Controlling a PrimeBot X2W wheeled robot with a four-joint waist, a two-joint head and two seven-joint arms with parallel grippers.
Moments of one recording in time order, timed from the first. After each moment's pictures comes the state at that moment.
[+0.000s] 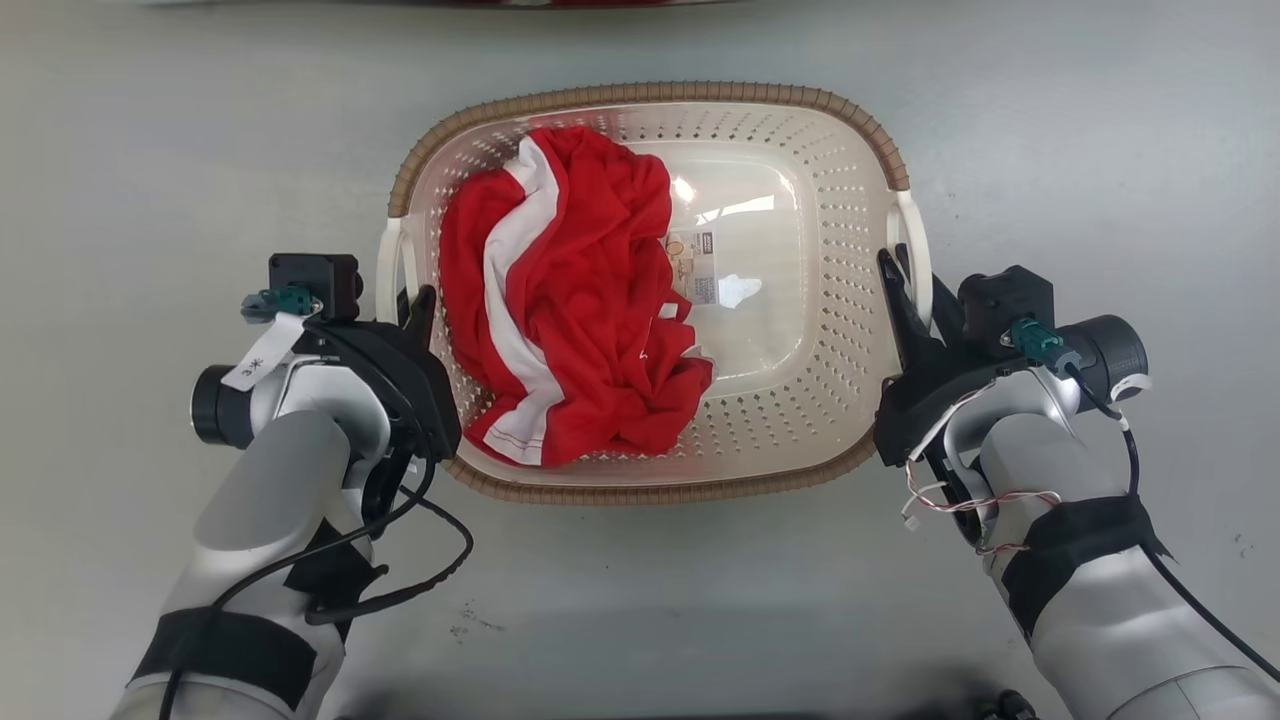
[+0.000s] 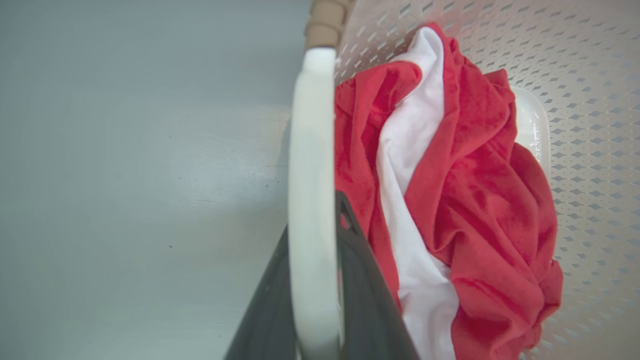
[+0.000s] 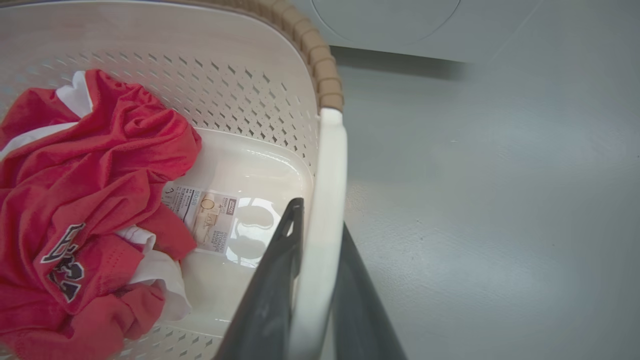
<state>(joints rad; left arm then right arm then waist) -0.89 0.06 -0.34 1.09 -0.50 -0.12 -0.04 -0.81 -0.07 0.37 0.89 0.15 0.02 -0.23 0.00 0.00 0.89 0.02</state>
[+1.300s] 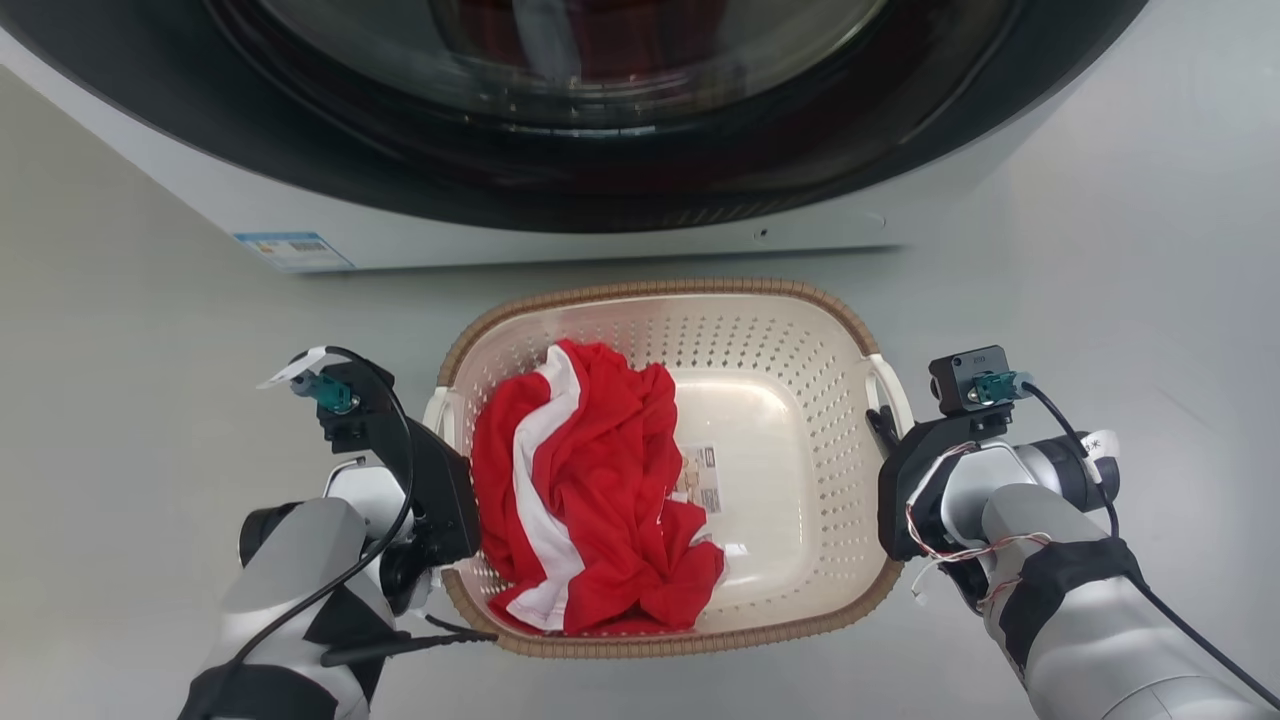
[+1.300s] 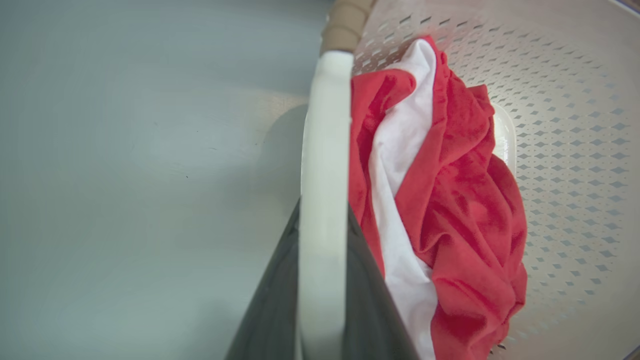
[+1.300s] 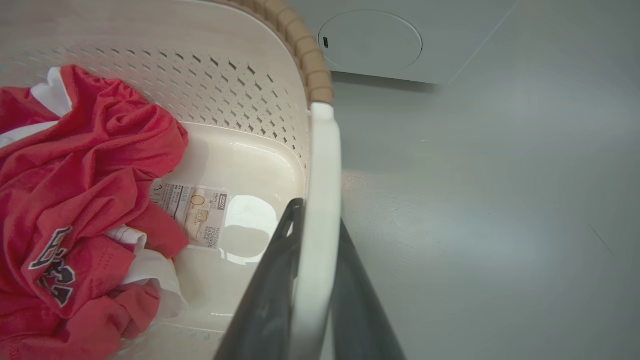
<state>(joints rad) -0.84 0.02 -0.35 1.25 -0.67 -0.13 0.25 -0.86 -0.04 0.39 1.24 0.25 0.13 0.00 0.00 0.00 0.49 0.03</state>
